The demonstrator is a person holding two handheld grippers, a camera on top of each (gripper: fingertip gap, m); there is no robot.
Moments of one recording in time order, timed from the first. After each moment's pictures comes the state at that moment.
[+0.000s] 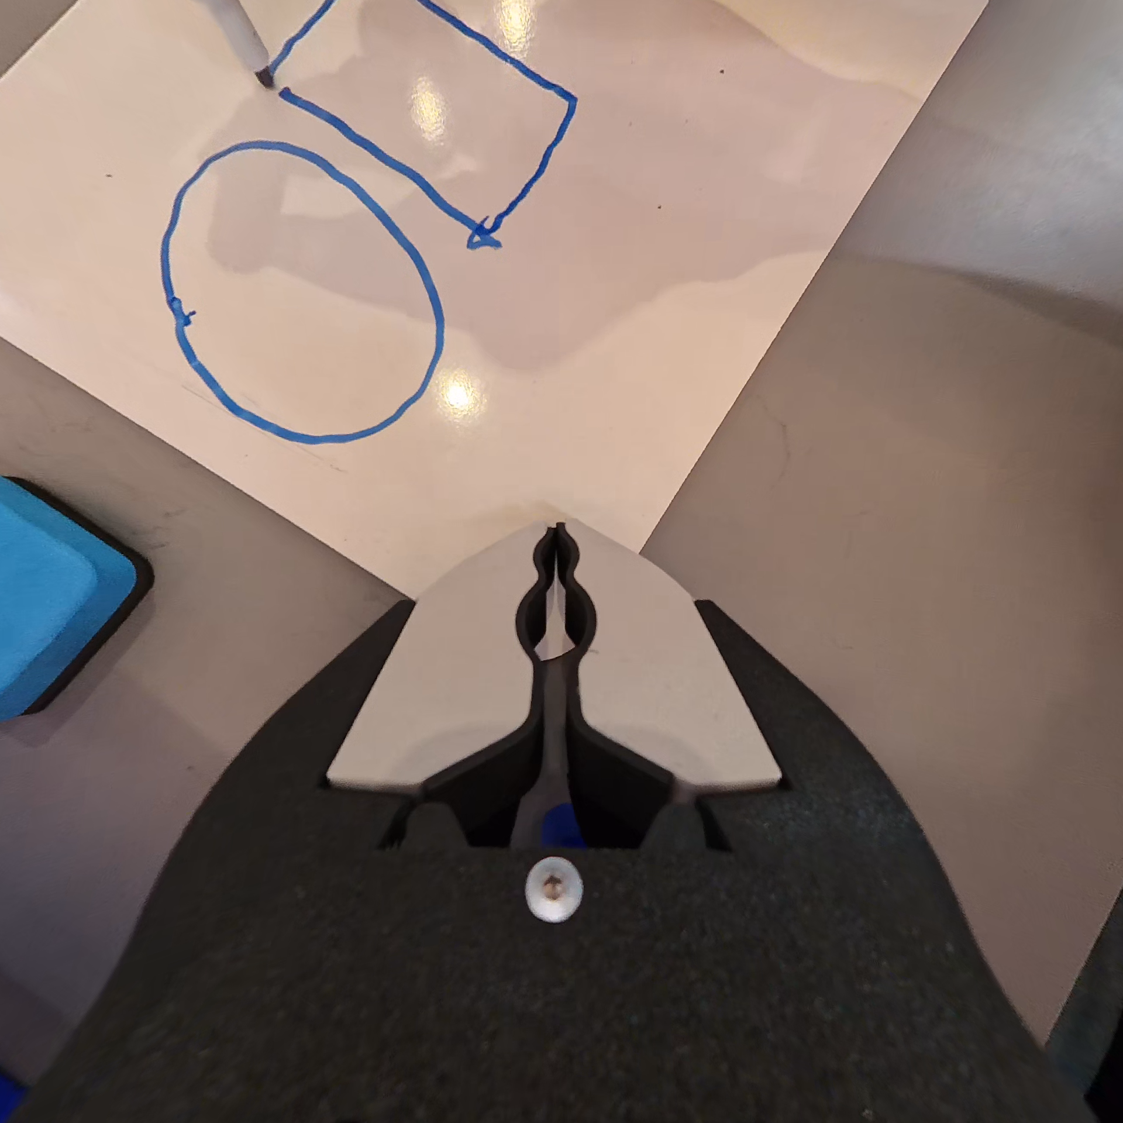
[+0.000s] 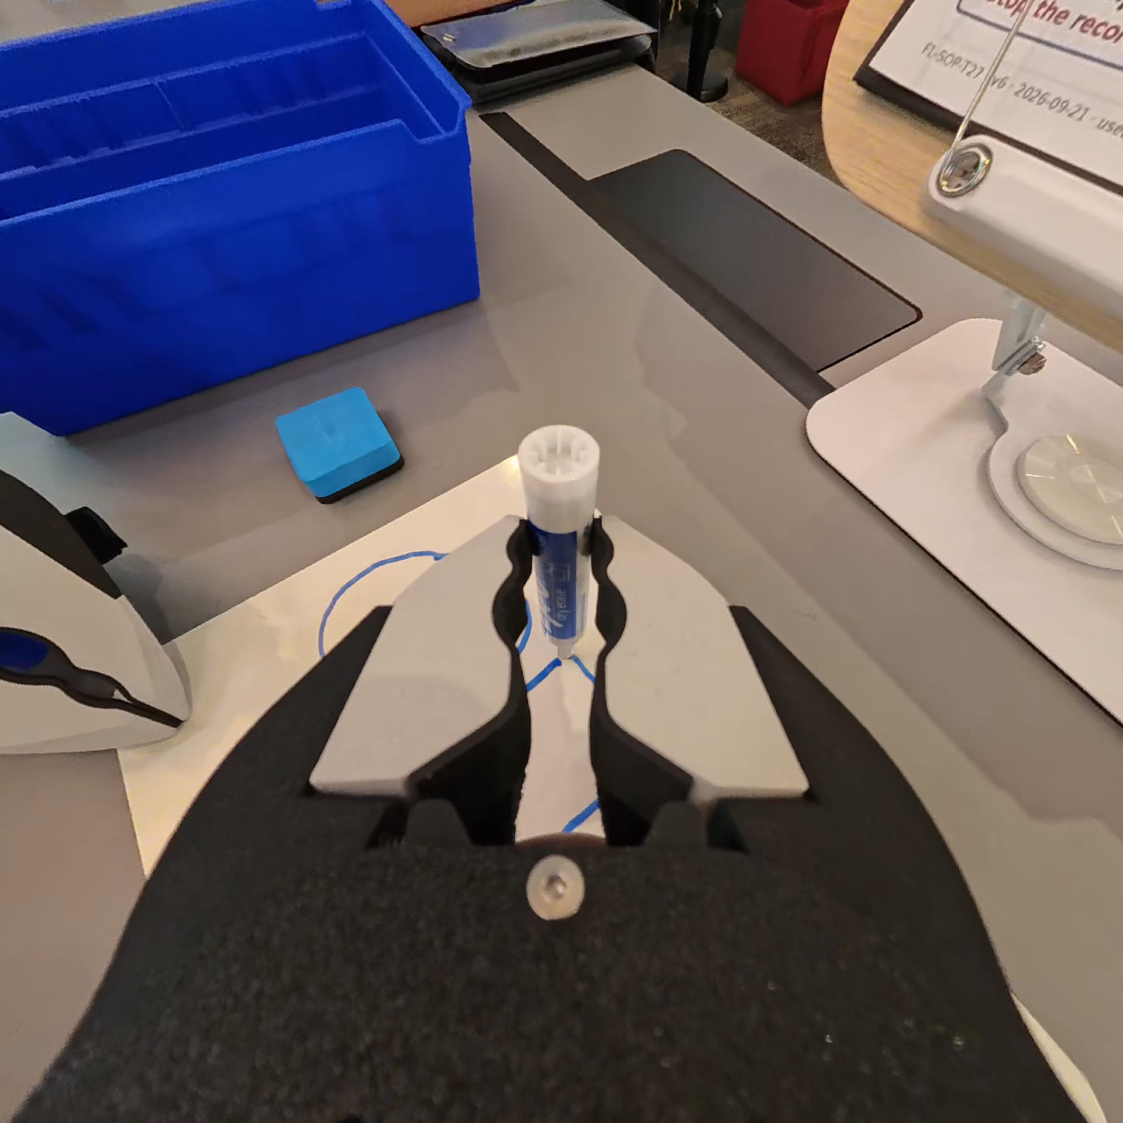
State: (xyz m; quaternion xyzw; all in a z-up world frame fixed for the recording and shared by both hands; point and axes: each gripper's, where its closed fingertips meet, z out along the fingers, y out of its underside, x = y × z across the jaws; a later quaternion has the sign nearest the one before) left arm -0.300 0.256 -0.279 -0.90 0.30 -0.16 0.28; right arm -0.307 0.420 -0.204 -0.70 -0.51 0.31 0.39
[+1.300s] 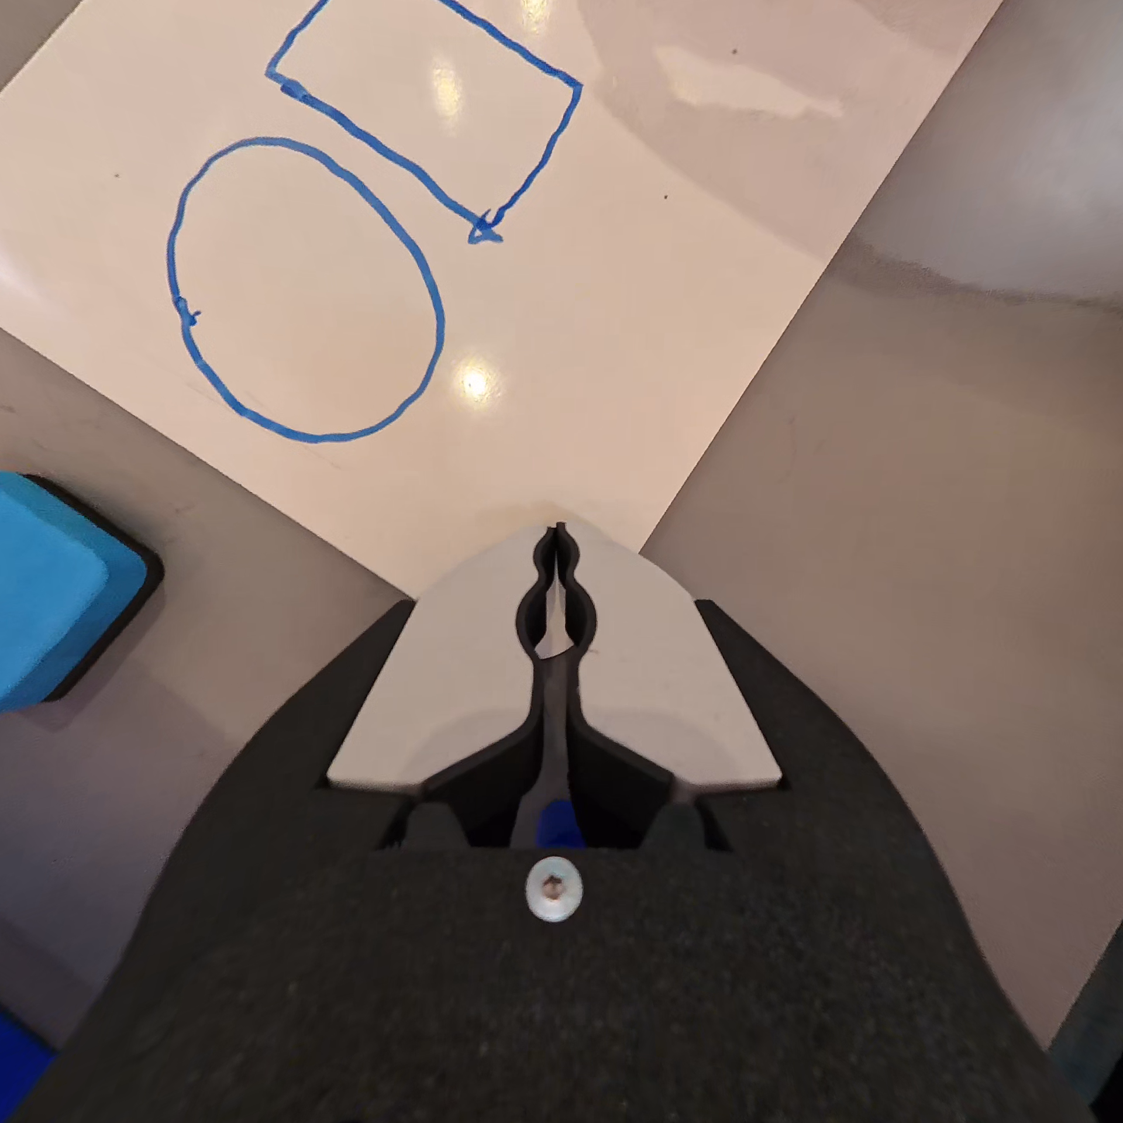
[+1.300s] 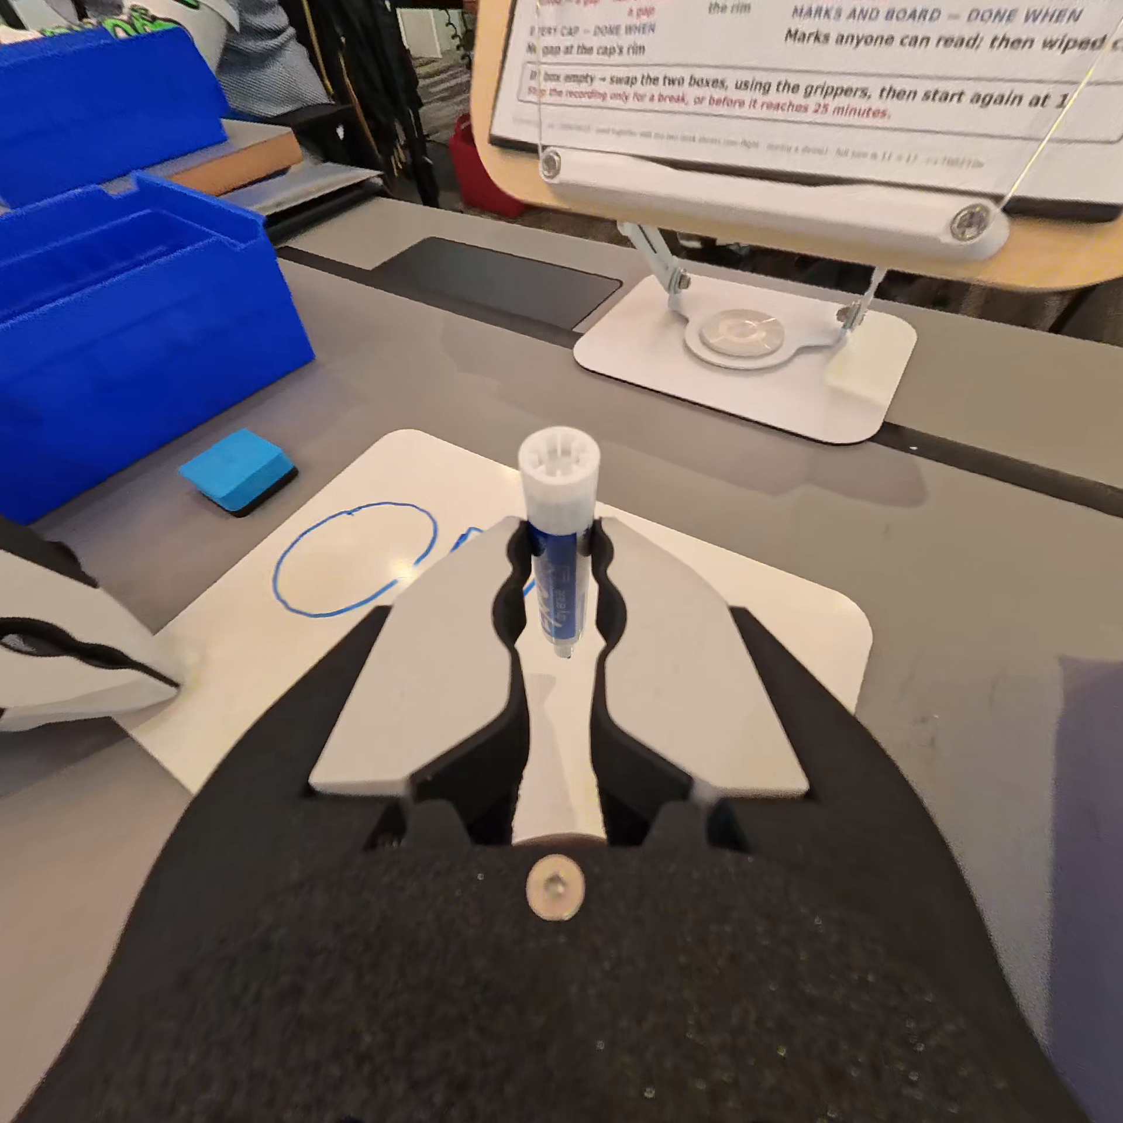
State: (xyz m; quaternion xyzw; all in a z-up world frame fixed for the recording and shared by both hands) left arm -0.300 0.256 -0.279 -0.90 0.30 -0.14 0.27; right arm -0.185 0.408 -0.179 -0.76 -0.32 0.26 0.50
